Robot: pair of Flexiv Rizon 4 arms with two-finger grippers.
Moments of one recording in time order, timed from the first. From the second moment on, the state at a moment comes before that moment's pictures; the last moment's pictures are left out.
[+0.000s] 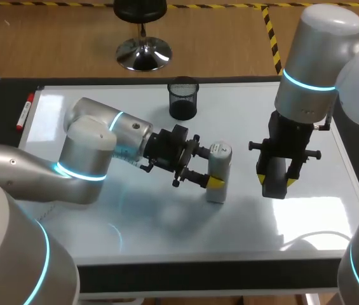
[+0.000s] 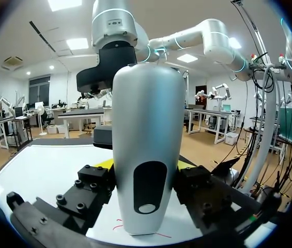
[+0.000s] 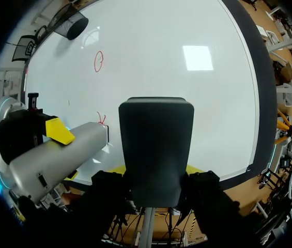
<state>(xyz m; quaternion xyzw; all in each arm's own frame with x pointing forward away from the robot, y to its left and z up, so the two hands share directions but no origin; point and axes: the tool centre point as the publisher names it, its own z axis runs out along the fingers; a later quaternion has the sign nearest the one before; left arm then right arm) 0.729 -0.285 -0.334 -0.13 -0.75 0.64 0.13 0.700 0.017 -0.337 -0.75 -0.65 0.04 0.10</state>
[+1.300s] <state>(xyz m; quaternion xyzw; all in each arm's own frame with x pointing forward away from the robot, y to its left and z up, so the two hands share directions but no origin) 0.733 -0.282 -0.330 -0.12 -0.75 0.65 0.11 0.700 0.017 -0.337 -0.75 -0.65 0.04 0.10</state>
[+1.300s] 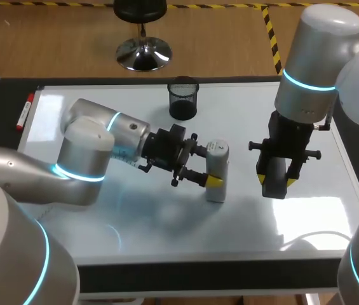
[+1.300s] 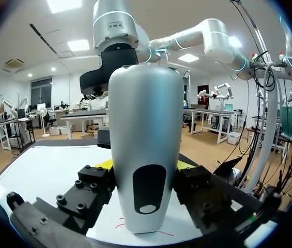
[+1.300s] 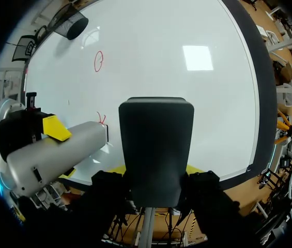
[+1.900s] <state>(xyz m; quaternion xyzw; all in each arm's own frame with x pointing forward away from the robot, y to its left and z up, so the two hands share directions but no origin) 0.747 -0.289 -0.300 -0.13 -0.73 0.67 0.09 0.700 0.017 -0.337 -0.75 -0.65 0.04 0.10</state>
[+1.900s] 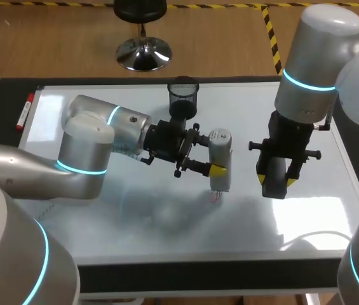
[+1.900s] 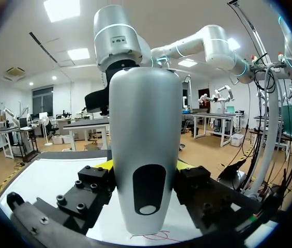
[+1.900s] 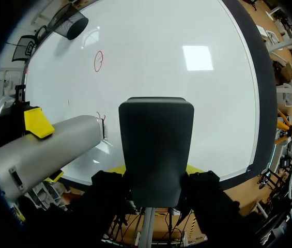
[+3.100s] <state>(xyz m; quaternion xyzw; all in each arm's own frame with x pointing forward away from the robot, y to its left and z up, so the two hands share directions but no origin) 0.760 -0.199 -0.247 -0.12 -0.74 0.66 0.08 0.700 0.017 -0.337 -0.75 -0.65 0.04 0.10</state>
